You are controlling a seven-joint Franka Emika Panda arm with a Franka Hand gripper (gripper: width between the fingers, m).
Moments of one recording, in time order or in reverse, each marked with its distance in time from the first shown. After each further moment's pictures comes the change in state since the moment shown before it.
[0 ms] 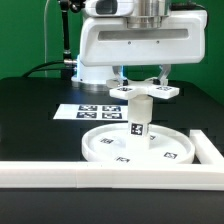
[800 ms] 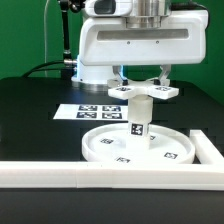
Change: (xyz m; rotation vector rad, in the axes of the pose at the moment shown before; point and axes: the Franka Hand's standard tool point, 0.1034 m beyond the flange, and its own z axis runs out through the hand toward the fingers) arm 0.001 -0.001 0.000 0.012 0.013 0.189
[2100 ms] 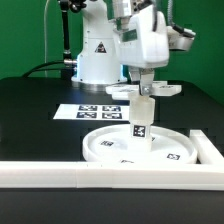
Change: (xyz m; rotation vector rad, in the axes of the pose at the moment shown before) arm 0.004 0.000 0.002 0.174 0.026 1.436
